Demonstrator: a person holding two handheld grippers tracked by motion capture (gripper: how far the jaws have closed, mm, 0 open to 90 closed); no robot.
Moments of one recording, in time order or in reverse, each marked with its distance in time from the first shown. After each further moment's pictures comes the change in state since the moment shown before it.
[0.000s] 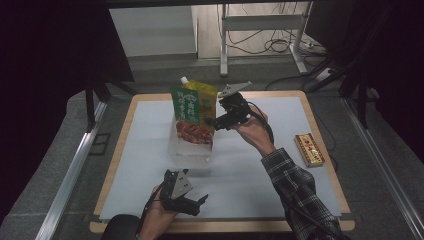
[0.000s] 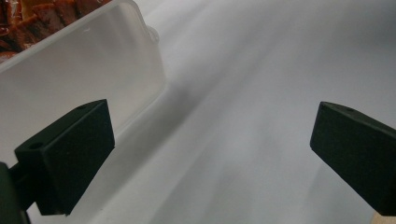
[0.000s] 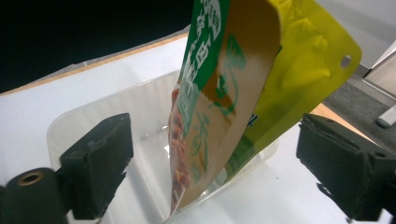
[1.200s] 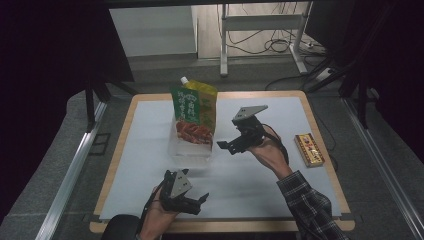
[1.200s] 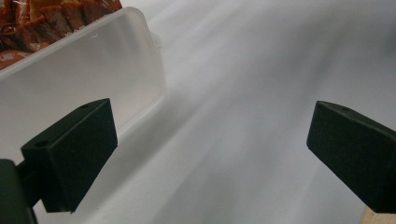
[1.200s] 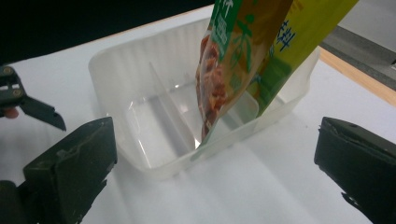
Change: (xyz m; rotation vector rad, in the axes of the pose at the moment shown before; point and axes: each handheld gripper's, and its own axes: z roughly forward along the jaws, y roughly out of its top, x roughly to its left) left arm -0.002 0.003 -0.003 -0.007 0.005 -0.045; right arm 0.017 -0.062 -0.027 0.020 0.064 0.020
